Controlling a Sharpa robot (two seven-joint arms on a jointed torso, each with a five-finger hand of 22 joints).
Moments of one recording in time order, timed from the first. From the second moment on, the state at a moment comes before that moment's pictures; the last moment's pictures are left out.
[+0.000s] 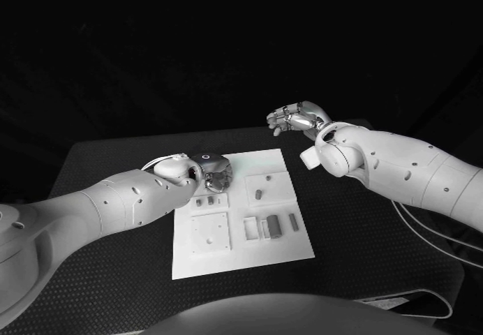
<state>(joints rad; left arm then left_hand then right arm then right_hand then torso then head) 1.14 -0.38 -0.22 0.91 -1.55 -0.21 0.10 1.19 -0.12 0.56 -0.29 0.05 0.92 0.13 0.11 0.64 1.04 0.09 0.10 0.14 1.17 -0.01 1.34 0.54 0.08 1.31 -0.11 0.26 1.20 1.11 -0.63 0.09 1.13 -0.52 -0.27 0.19 0.99 -0.04 0.66 -0.29 0.05 0.83 0.19 0.20 0.67 0.90 0.13 0.60 0.34 0.95 0.07 0.69 0.54 0.22 0.72 0.16 0.47 1.14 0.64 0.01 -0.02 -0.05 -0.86</state>
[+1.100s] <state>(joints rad) 1.13 -0.36 -0.21 0.87 -1.55 -0.22 0.11 1.19 -0.09 0.57 -0.28 0.05 0.95 0.15 0.12 0.64 1.07 0.07 0.13 0.15 1.17 -0.02 1.35 0.54 0.08 1.31 -0.11 0.26 1.21 1.11 -0.62 0.09 1.13 -0.44 -0.33 0.23 0.99 -0.04 0.66 -0.29 0.05 0.83 0.19 0.20 0.67 0.90 0.12 0.59 0.33 0.96 0.07 0.67 0.54 0.22 0.72 0.17 0.47 1.14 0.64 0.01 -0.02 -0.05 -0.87</state>
